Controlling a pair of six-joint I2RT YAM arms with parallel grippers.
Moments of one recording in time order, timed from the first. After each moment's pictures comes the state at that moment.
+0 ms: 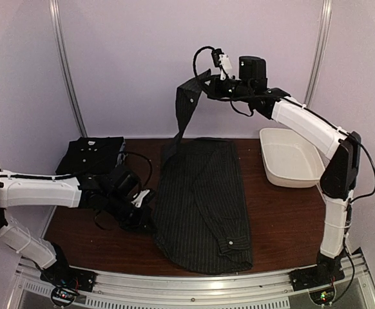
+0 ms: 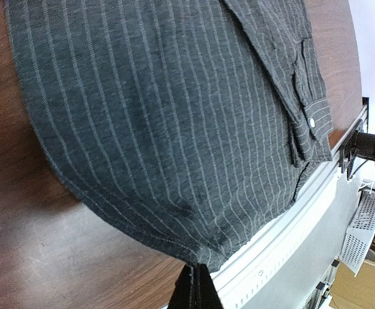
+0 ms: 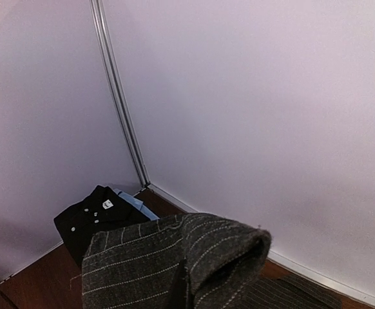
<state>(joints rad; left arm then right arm) -0.86 1.38 0.78 -0.43 0.41 -0.71 0.57 2.00 2.09 -0.16 -0.23 0.13</state>
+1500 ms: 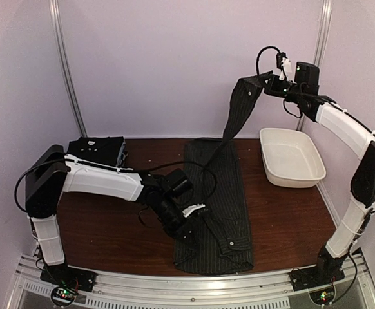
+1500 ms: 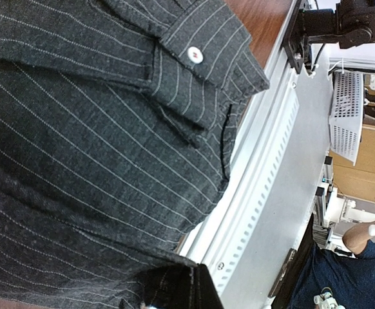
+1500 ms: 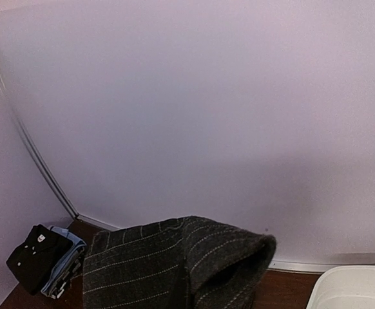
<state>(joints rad) -1.03 1.91 1.26 -0.52 0.76 -0.35 0.20 1.72 1.72 -0.04 -0.26 0.25</state>
